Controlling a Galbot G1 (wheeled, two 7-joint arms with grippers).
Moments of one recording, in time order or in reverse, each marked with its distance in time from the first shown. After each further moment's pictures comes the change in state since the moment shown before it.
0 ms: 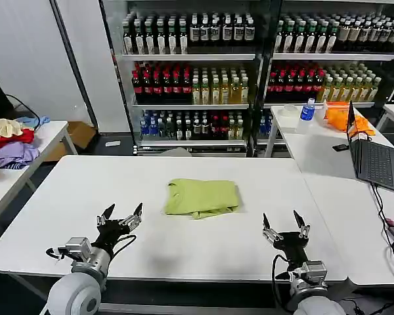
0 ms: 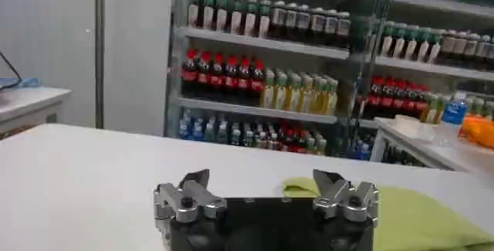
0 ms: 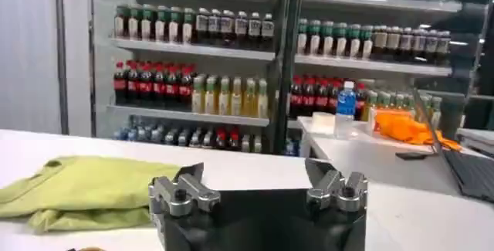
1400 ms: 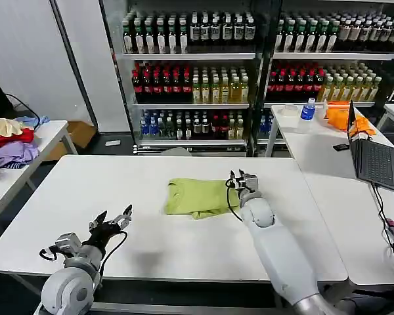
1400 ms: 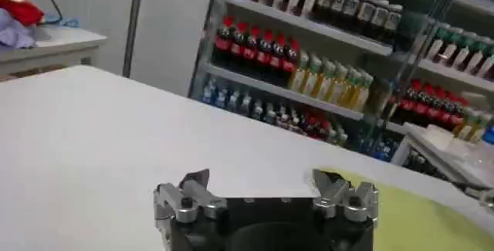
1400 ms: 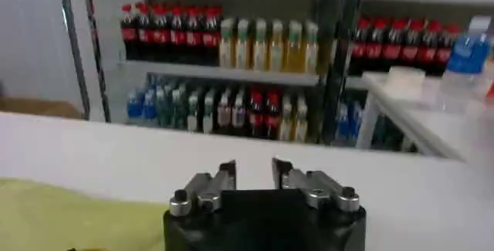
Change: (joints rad) left arm -0.022 -0.014 -0.064 0.070 -0.198 0.038 -0.047; right arm 0.879 0.118 -0.328 -0.904 0.121 -0.079 0.000
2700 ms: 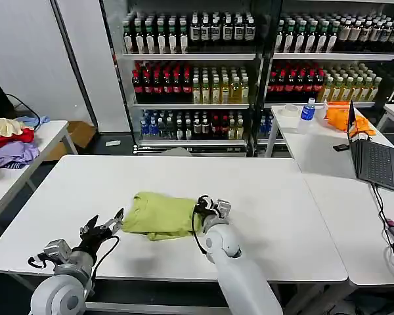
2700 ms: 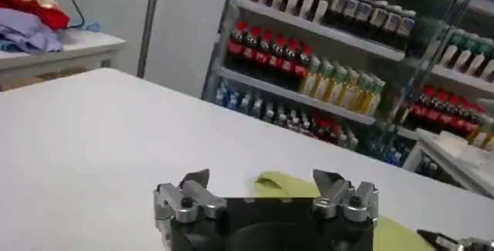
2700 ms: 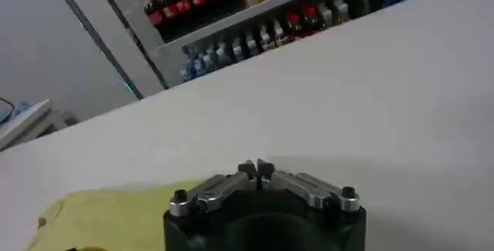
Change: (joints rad) left arm 0.068 -0.002 -0.064 -0.039 -0.014 -0.007 -0.003; right arm -0.198 0.222 -0.021 0.196 0.322 -0.121 0.230
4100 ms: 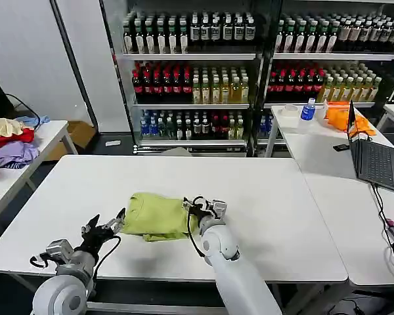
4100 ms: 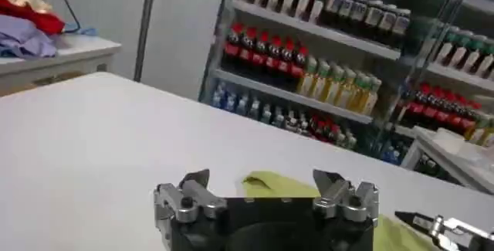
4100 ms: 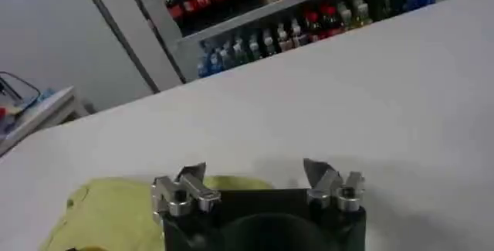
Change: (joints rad) left arm -0.003 -0.003 0.014 -0.002 0.025 -0.001 0.003; right arm -0.030 0.000 -0.024 0.061 -0.013 -0.046 -0.001
